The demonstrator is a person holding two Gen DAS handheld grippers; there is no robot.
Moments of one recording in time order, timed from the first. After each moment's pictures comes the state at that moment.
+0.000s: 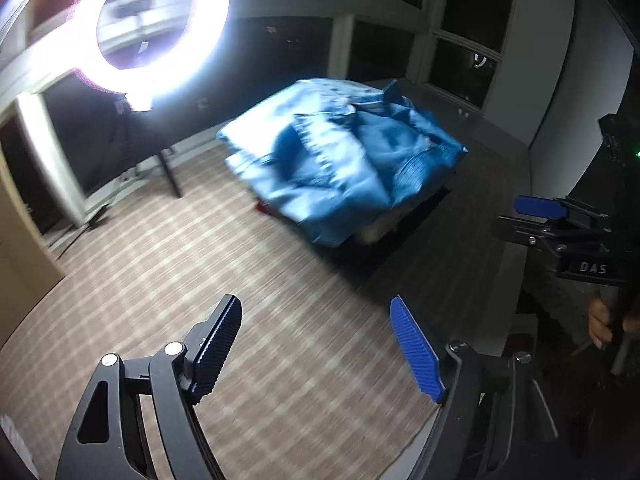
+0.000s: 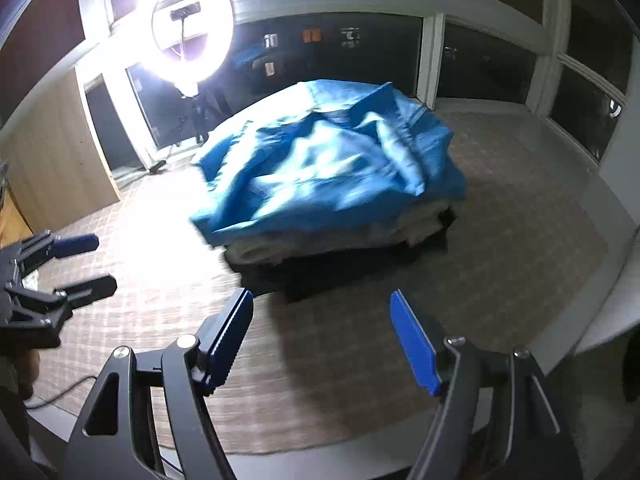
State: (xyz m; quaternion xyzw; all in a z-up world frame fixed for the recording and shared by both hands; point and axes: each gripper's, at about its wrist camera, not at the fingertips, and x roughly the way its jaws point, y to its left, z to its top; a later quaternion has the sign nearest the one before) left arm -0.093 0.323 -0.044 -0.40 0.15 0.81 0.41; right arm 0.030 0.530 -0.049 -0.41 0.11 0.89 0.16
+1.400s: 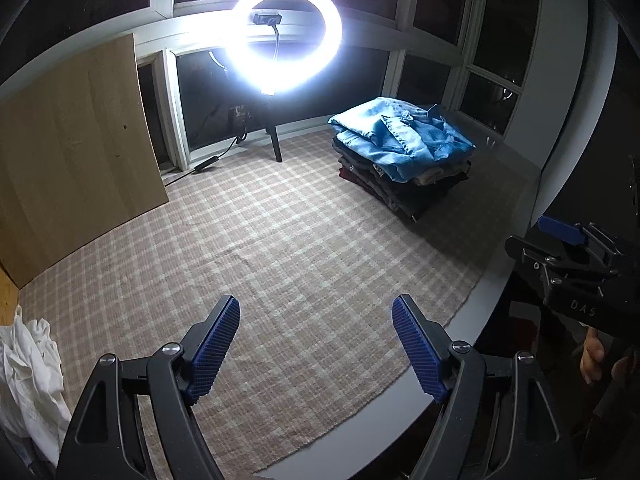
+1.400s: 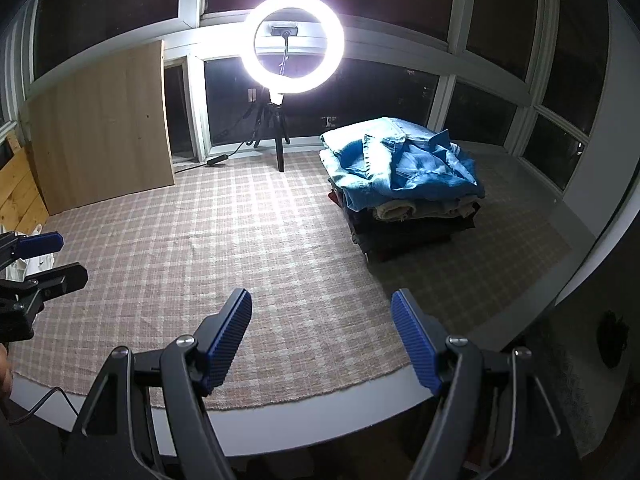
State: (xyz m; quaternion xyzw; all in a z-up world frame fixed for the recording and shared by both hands) left arm -0.025 0.095 -0.012 -0.39 0.11 0.84 0.36; right arm 0.093 0.288 -0.013 -0.36 0.03 0.91 0.20
